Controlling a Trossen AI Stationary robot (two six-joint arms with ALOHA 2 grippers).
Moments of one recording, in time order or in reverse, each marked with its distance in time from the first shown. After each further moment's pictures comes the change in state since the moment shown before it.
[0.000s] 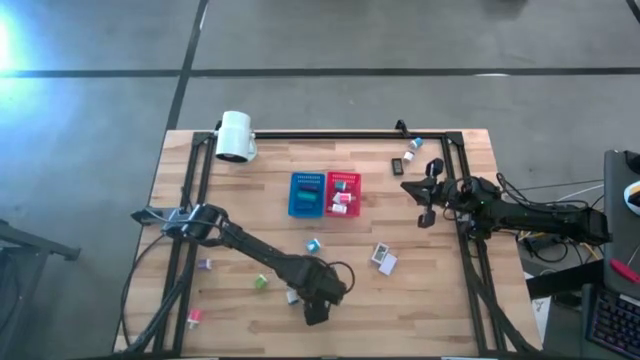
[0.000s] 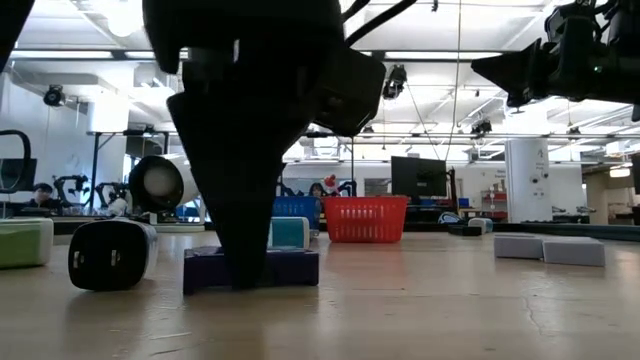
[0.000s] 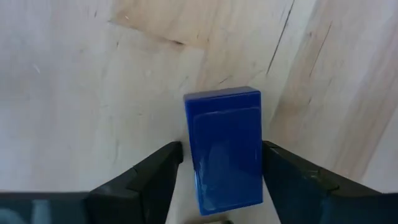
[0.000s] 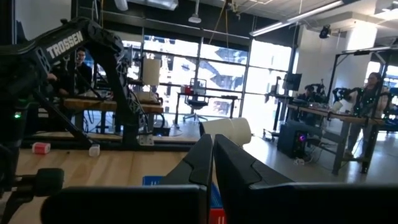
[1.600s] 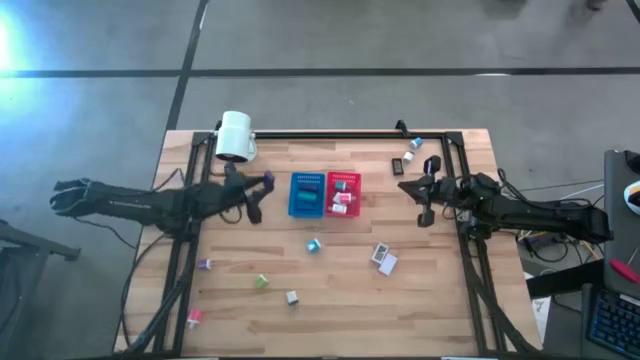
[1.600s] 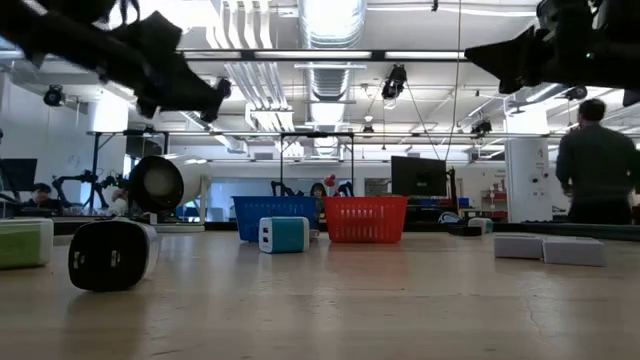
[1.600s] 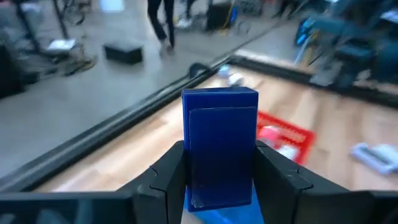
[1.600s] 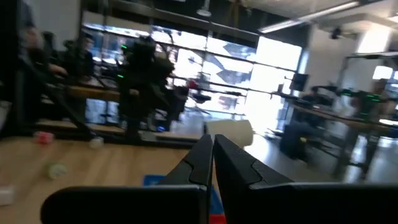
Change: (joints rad) left arm 0.431 -1.466 -1.315 1.020 -0.561 0.490; right arm 0.000 0.046 0.093 -0.081 -0.033 -0.054
